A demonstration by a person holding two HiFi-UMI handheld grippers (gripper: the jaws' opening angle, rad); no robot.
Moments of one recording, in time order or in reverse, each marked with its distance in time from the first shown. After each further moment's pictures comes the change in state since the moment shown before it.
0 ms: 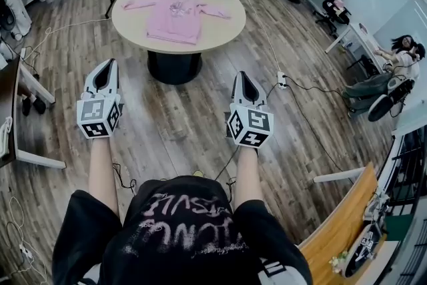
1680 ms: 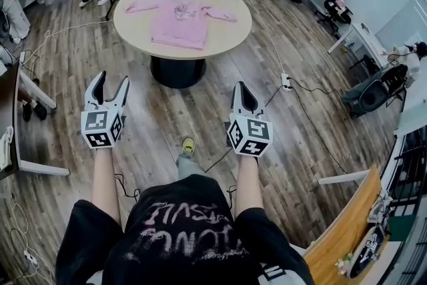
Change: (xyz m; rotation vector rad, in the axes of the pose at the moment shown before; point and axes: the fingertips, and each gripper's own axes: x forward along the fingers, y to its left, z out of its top) left arm 0.022 0.034 -0.056 -0.023 0.091 -0.023; right arm 0.033 0.027 -0.035 0.016 0.057 -0.006
